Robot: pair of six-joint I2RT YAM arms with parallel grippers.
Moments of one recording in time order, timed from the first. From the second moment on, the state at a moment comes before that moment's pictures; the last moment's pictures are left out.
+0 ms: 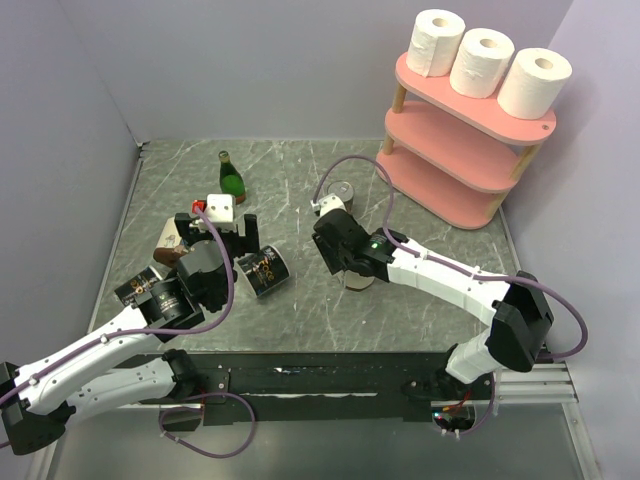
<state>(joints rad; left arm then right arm) -0.94 0.82 0.83 -0.09 -0.98 -0.05 0.90 1.48 1.19 -0.61 0.42 0.23</state>
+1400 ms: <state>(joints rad) -0.94 0.83 0.83 -0.09 -0.96 -0.04 0.92 1.56 1.17 -0.60 0.50 0.21</state>
